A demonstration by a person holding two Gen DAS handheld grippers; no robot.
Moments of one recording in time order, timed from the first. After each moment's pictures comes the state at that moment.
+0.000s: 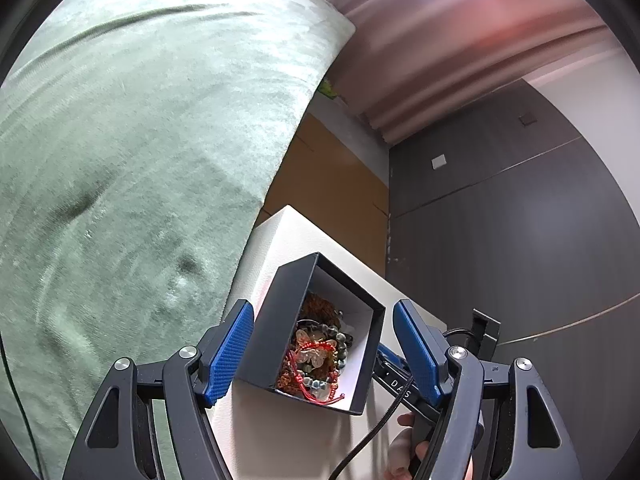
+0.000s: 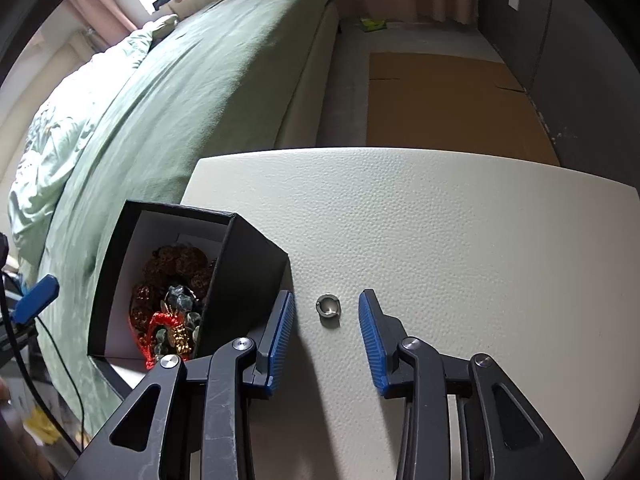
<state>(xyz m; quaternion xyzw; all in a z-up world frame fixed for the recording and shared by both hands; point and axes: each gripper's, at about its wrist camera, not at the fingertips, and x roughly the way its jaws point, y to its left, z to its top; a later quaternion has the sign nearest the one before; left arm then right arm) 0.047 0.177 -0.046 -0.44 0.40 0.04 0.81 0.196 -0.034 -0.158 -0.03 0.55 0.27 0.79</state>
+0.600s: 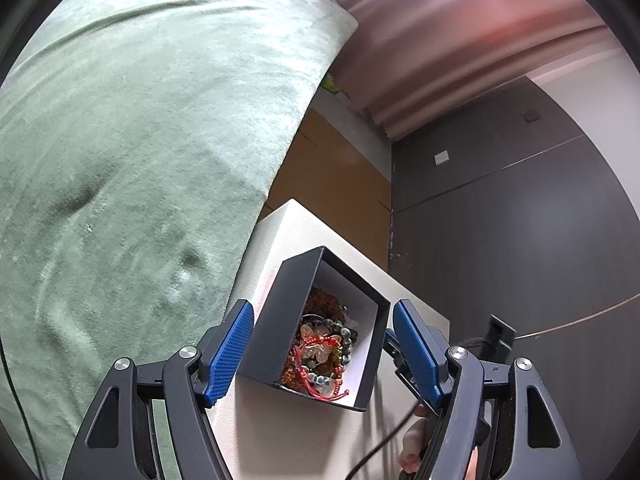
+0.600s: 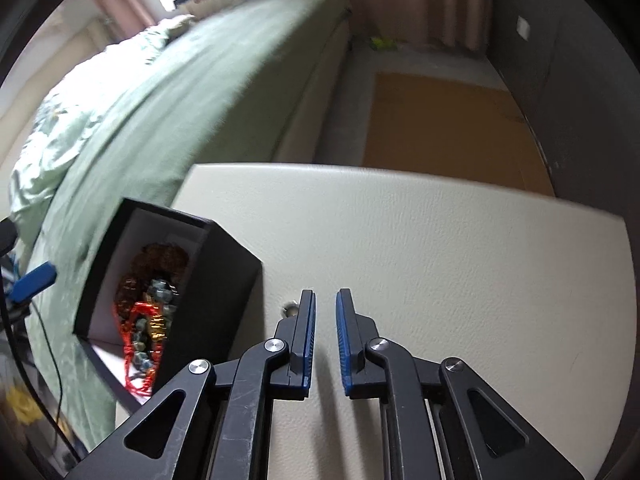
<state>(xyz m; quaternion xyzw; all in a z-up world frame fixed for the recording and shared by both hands) 0.047 0.178 -0.050 -0.44 0.40 0.04 0.80 0.195 -0.052 -0.146 -0.07 0.51 0.30 0.81</state>
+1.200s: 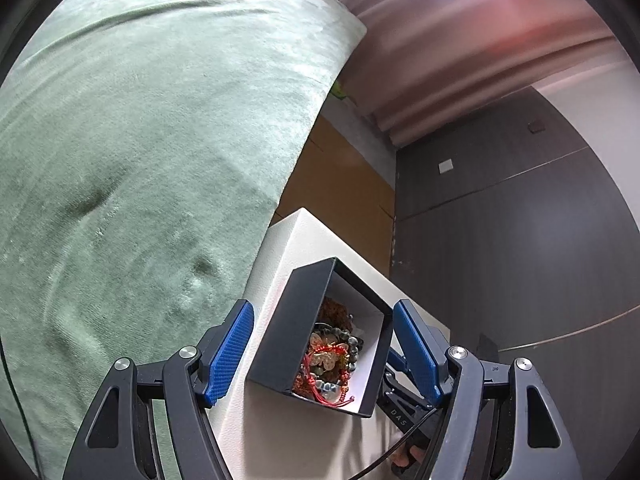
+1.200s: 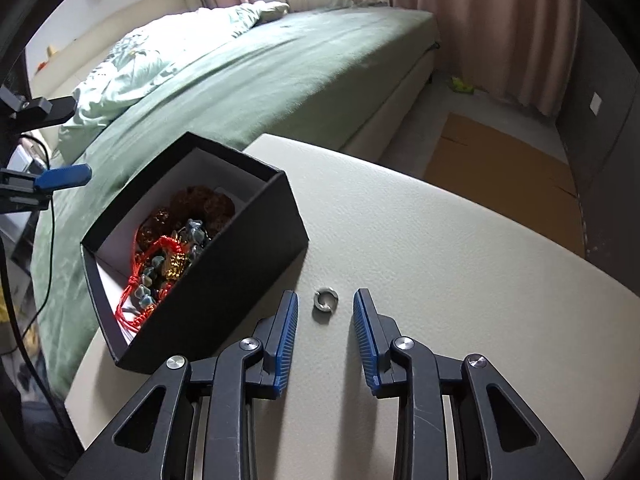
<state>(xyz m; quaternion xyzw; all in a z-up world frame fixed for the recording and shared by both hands) 0.041 0.186 -0.052 -0.45 0.40 0.05 0.80 0.177 -0.045 -0.162 -0.15 0.44 0.41 0.78</state>
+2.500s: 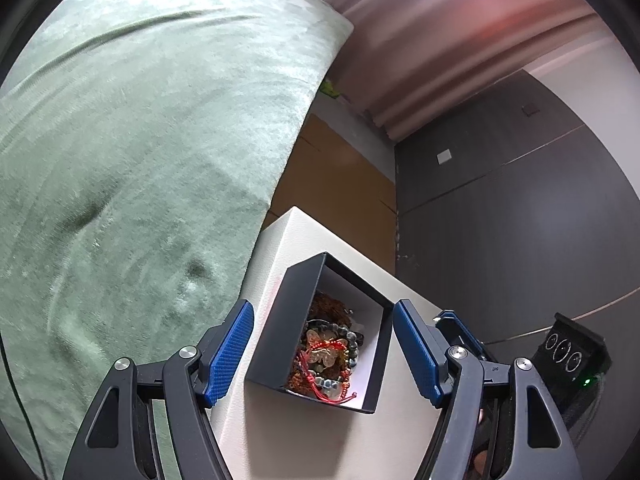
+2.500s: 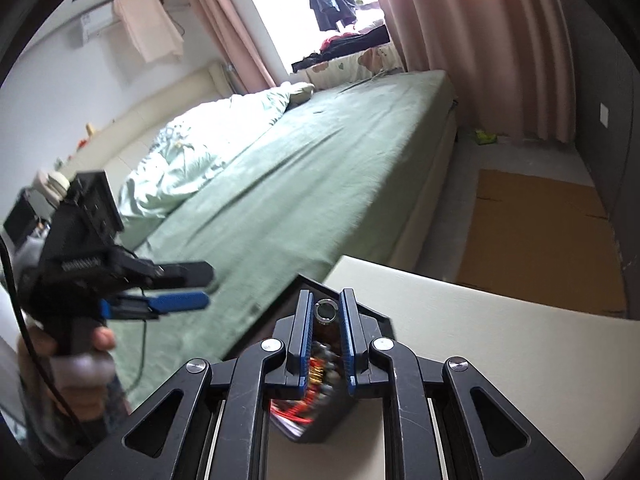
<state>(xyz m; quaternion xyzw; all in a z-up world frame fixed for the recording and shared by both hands) 0.047 0.174 -0.045 -0.42 0.40 0.05 0.82 0.162 -0.038 -0.070 0.00 0.37 0.48 0.80</state>
